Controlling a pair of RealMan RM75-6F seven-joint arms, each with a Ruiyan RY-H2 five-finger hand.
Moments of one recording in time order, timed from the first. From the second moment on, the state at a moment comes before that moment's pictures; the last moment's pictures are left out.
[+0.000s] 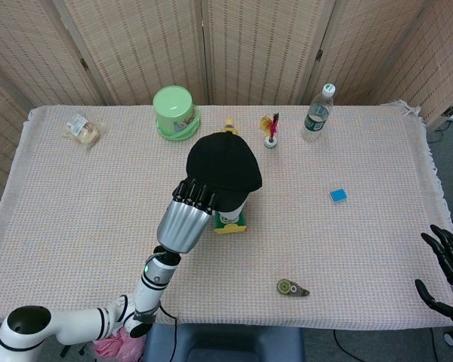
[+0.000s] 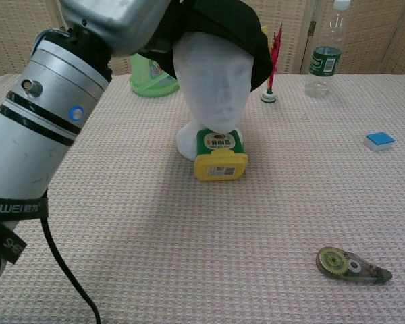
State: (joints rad) left arm -0.88 -1.89 -0.25 -1.28 1.61 1.61 0.94; right arm -0.05 -0.91 -0.04 -1.63 -1.74 1.70 0.24
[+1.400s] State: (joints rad) left arm -0.67 -1.94 -0.20 -1.43 1.59 1.57 1.12; right arm -0.05 -0.92 -0.03 -1.63 -1.74 1.71 0.25
